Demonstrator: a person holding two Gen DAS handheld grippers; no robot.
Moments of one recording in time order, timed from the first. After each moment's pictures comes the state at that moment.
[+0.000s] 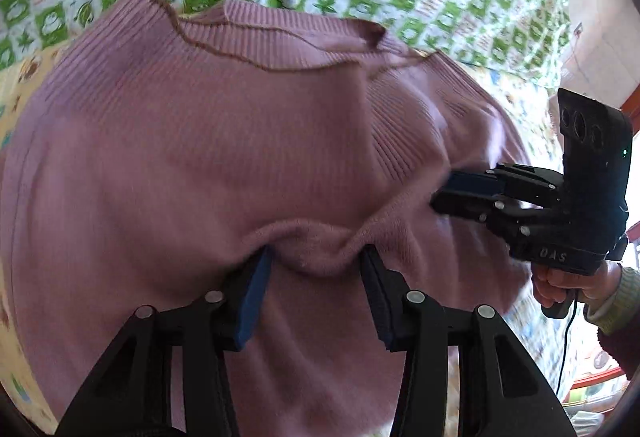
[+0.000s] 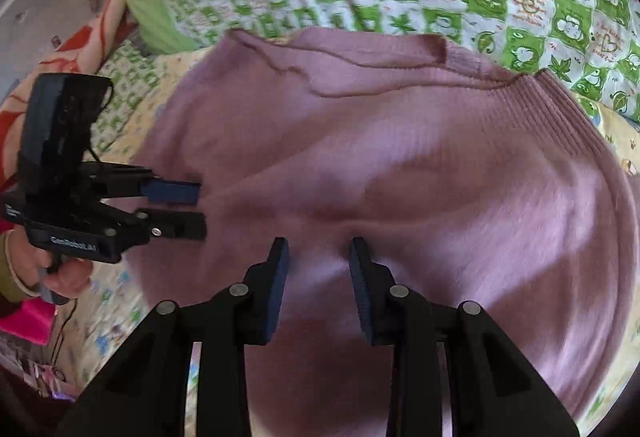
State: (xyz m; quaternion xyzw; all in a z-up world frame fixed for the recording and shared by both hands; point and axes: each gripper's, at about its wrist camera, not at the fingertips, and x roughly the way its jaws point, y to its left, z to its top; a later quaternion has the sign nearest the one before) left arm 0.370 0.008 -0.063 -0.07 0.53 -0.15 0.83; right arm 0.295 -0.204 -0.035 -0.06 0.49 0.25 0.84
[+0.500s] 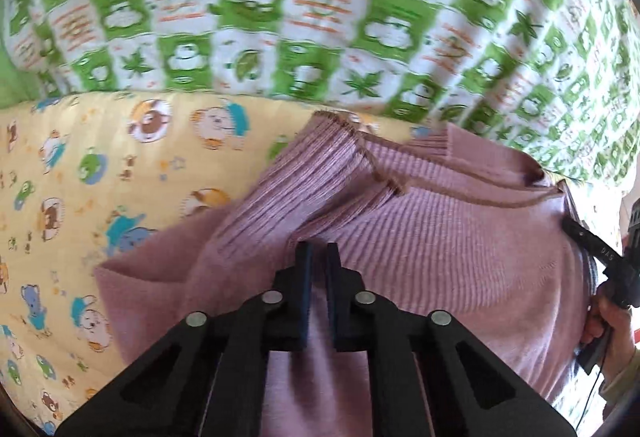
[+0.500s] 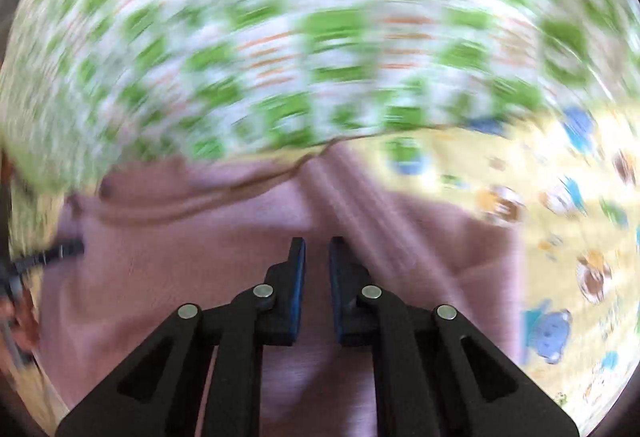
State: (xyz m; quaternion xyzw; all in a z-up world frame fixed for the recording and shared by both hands) left arm 0.434 0.109 -0.049 -0.10 0.48 0.01 0.87; right arm 0.364 -0.314 -0.023 0.07 0.41 0.02 0.91
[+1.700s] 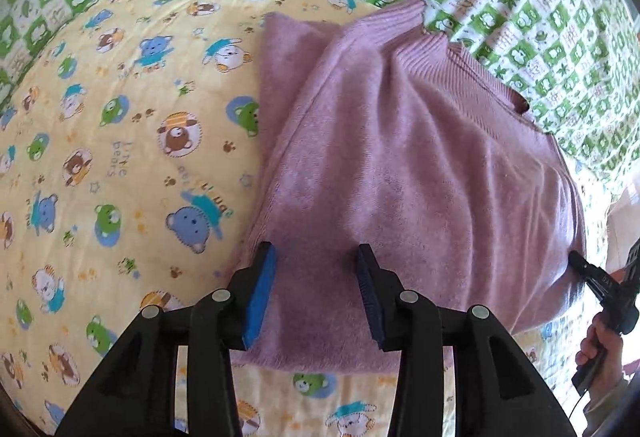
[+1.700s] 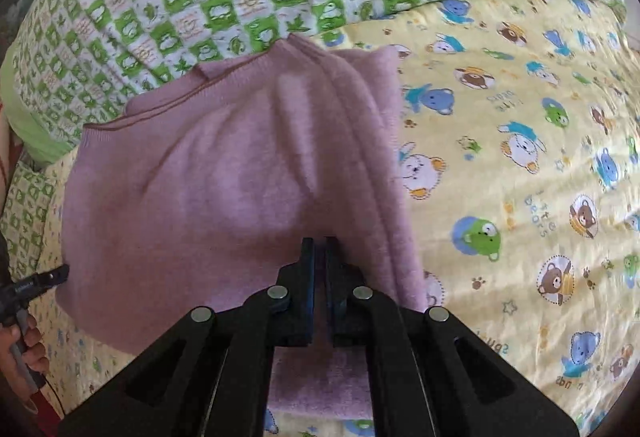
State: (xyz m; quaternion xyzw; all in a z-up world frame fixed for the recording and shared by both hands) left arm 0.243 0.136 -0.062 -0.19 0.50 0.07 0.84; right arm 0.230 -0.326 -0.025 0.09 0.46 -0.01 0.88
